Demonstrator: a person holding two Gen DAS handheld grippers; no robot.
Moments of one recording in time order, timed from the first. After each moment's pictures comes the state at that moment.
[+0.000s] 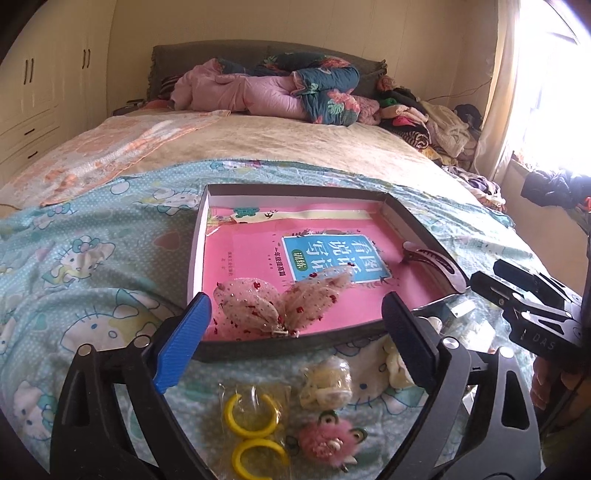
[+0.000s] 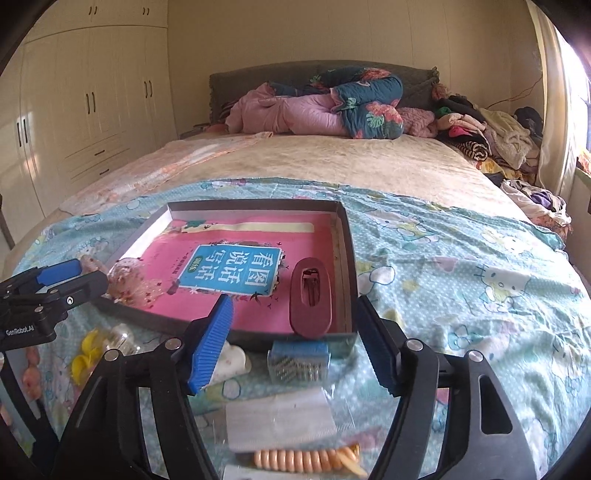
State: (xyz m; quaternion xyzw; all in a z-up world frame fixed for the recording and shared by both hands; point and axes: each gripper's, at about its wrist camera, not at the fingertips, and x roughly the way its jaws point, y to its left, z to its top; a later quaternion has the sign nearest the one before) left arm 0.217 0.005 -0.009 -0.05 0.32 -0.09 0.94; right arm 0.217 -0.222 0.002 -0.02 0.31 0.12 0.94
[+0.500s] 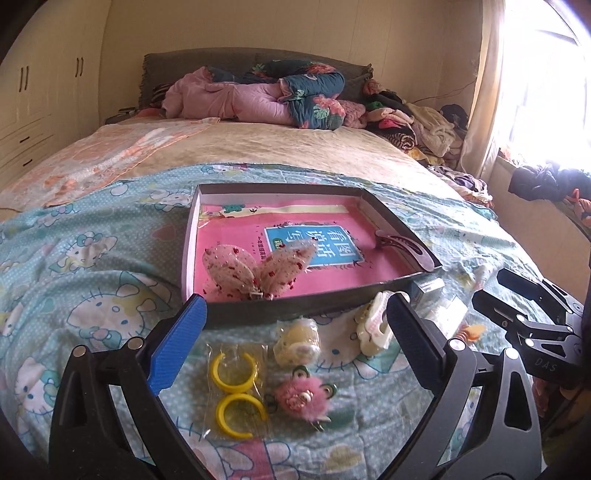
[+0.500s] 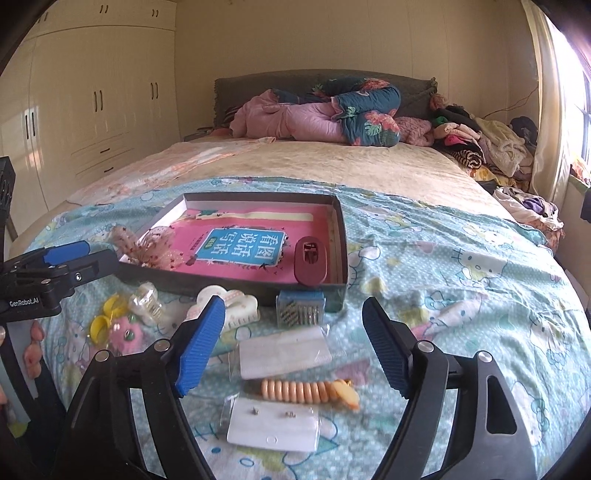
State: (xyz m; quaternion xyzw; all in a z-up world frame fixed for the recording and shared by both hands) left arm 0.178 -0.003 -0.006 -0.04 0.31 -0.10 0.94; right arm 0.153 -0.230 0.005 -0.03 0.29 0.11 0.95
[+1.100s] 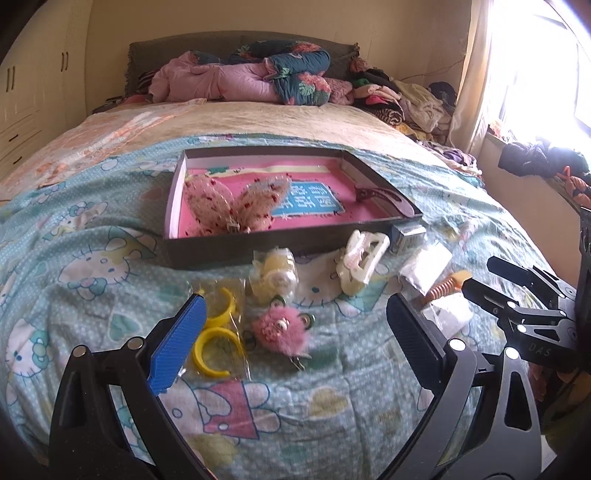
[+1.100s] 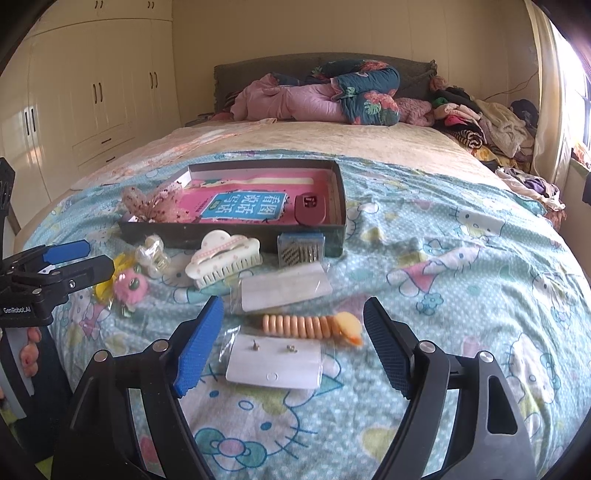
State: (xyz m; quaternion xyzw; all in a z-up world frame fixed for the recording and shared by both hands) left arm 0.147 -0.016 -0.030 -0.02 0.35 -0.13 0.93; right arm 0.122 -0.239 -0.022 -0.03 0.33 0.12 0.94
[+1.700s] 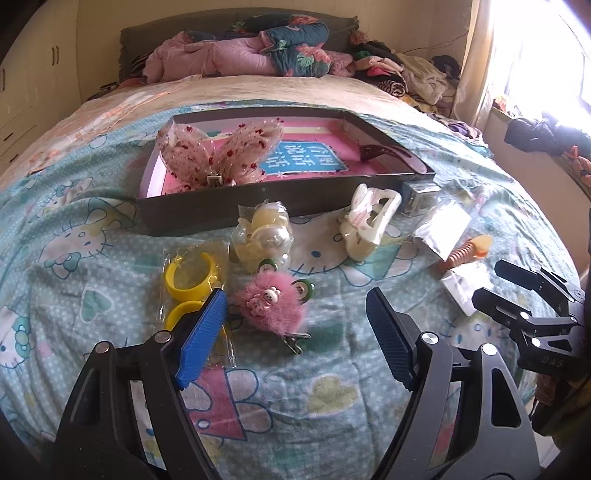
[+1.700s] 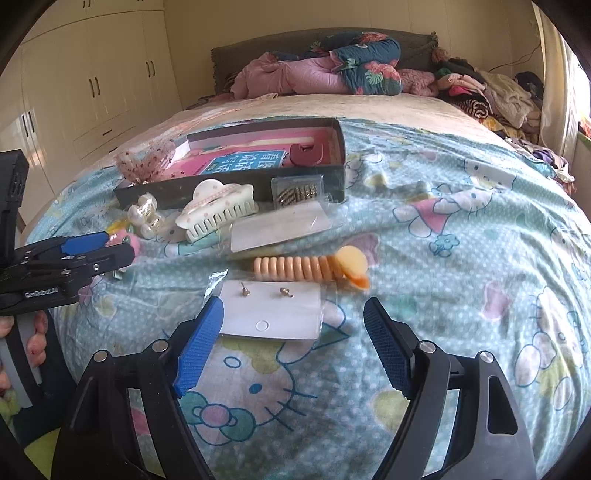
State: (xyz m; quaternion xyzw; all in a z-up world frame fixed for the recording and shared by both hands) left arm 0.162 -0.027 -0.063 0.00 0.39 -0.12 0.91; right arm 0.123 -0.247 -0.060 0.00 0.37 0.14 0.92
